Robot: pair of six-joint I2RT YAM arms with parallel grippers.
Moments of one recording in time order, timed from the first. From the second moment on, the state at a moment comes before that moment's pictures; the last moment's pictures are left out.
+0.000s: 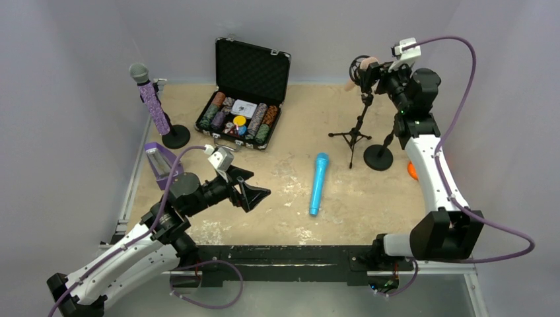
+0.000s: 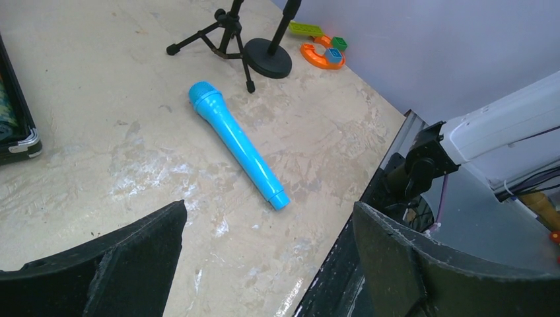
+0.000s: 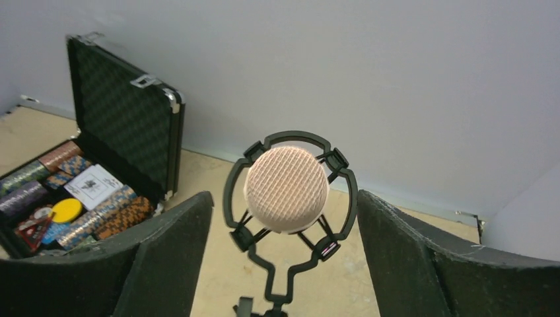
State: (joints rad) left arm -0.79 0.56 0.55 -0.09 0.18 -0.41; right arm 0.01 1.37 1.28 0.11 -0.26 -0.02
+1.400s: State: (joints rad) left arm -0.79 0.48 0.55 -0.19 0.22 -0.30; right arm -0.27 1.36 1.94 -1.19 -0.34 -1.00
